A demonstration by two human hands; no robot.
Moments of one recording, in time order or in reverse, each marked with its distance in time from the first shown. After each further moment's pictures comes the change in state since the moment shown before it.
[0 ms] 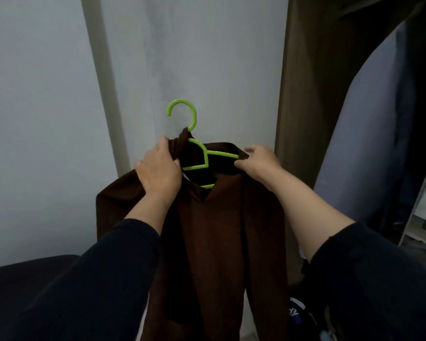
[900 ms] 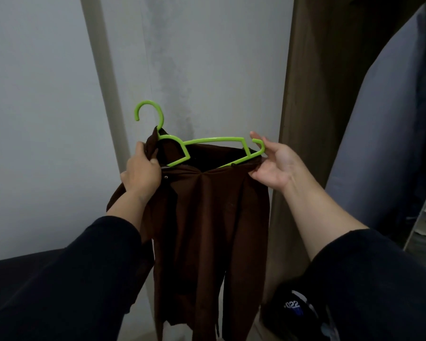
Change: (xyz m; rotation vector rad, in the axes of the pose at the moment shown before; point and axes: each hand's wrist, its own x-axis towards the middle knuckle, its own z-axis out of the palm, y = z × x) left_hand 0.004 -0.046 0.007 -0.222 -0.165 -0.268; right_hand -0.001 0.019 -0.007 1.404 -0.275 0.388
